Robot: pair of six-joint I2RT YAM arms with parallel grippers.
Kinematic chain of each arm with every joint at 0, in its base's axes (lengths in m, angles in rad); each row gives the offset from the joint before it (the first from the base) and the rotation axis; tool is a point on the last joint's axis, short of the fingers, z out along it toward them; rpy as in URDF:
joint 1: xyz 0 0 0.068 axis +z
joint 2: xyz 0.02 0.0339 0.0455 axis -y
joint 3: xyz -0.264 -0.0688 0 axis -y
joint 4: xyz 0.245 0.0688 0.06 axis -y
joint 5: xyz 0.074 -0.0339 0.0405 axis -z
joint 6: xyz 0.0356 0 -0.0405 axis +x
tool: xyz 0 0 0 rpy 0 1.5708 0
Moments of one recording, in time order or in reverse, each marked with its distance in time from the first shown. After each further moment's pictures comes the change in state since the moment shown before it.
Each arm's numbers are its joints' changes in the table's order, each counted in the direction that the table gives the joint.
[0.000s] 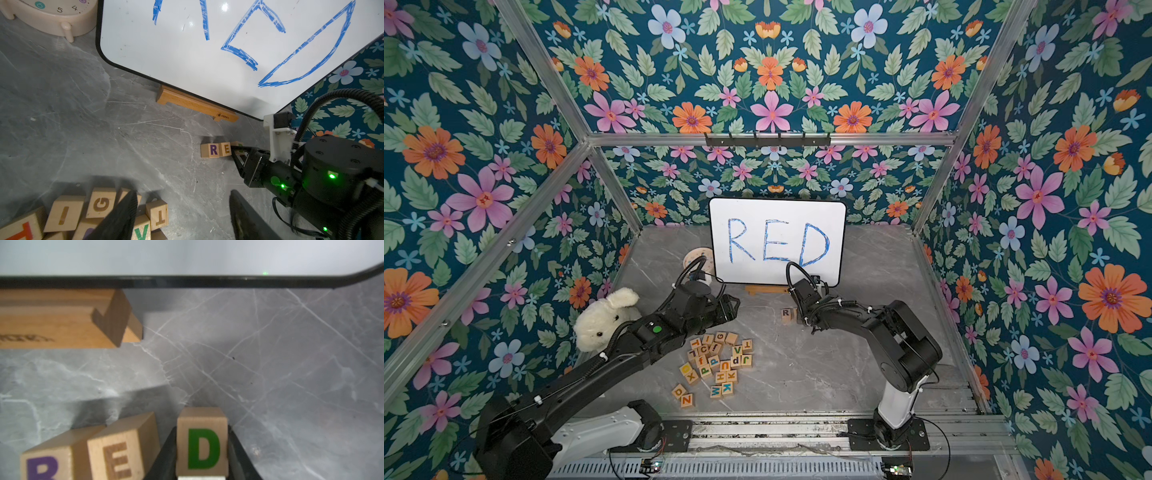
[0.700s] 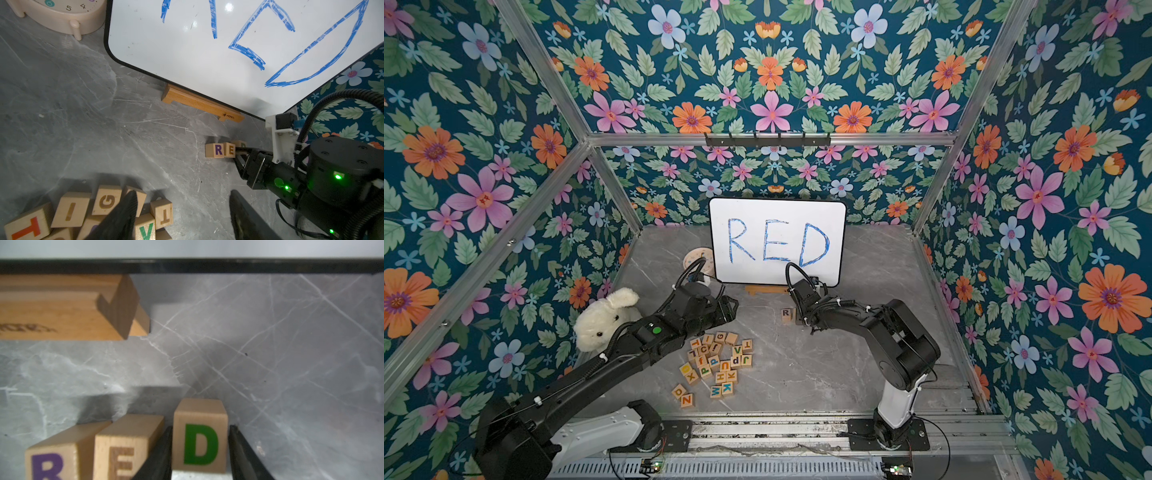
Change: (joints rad) left arm 0.000 0.001 -0.011 -0.006 -0.011 -0.001; right arm 0.002 -0.004 -0.001 0.003 -0.036 0.000
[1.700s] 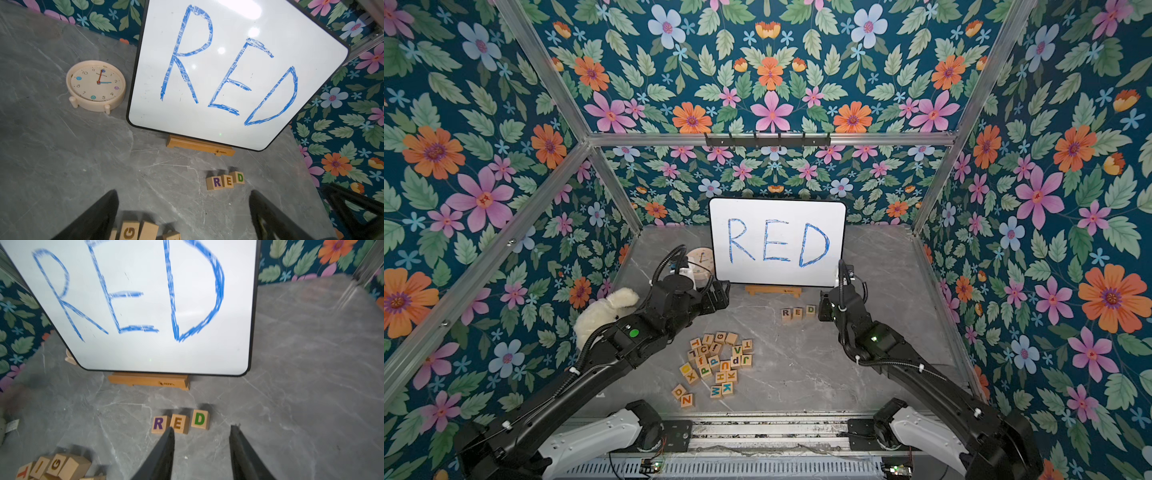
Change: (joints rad) left arm 0.000 0.107 0.106 -0.027 -0.189 0.183; right arm 0.001 0.815 -0.272 0.118 0.091 -0.191
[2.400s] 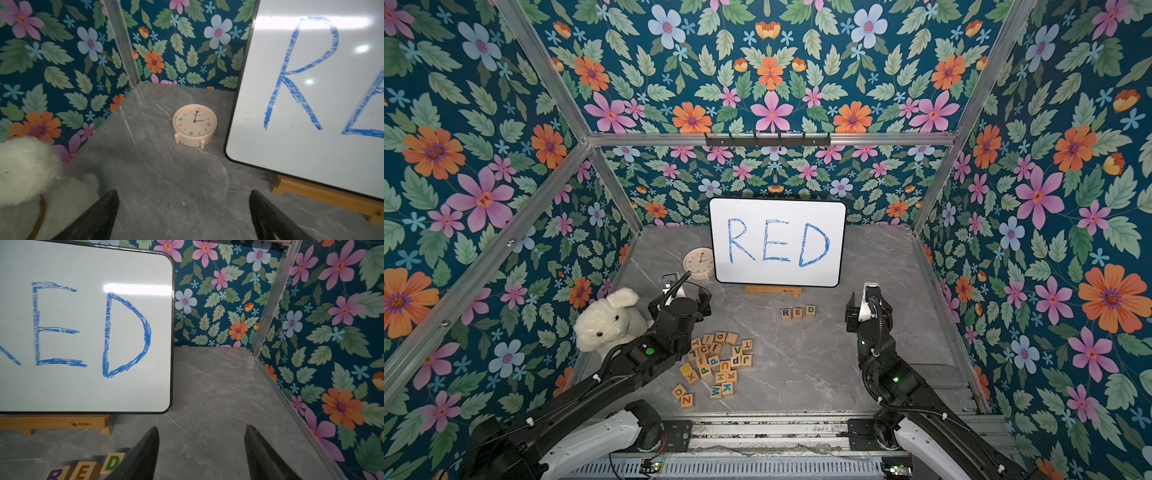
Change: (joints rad) left arm 0.017 0.042 -0.356 0.381 -0.573 0.311; right arm -0.048 0.311 -0.323 0.291 0.345 -0.371
